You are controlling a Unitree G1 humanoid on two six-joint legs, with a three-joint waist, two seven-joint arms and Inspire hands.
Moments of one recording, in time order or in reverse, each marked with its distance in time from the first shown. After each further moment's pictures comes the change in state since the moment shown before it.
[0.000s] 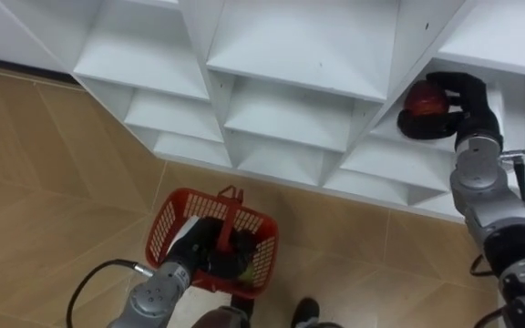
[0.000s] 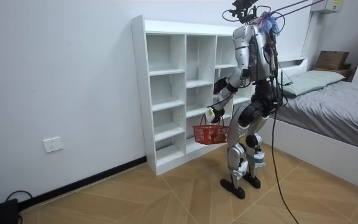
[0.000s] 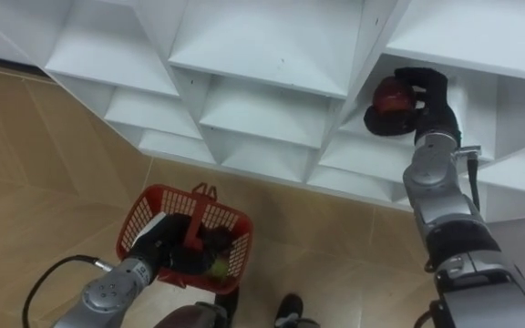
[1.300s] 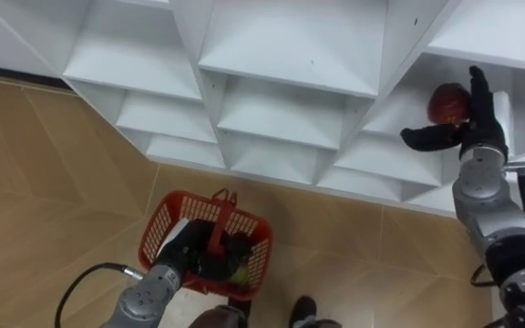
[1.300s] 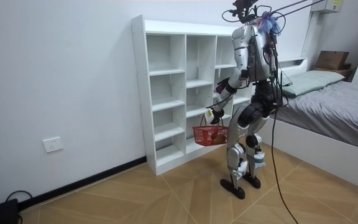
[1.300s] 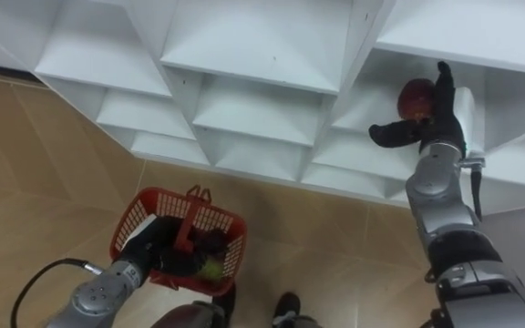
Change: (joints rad) left arm 0.009 0.026 0.021 0.024 0.002 -0.026 -0.009; right arm 0.038 0.004 -0.023 -0.001 -0.001 -0.017 -0.032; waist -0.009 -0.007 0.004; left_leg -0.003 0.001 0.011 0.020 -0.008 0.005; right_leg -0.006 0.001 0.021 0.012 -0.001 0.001
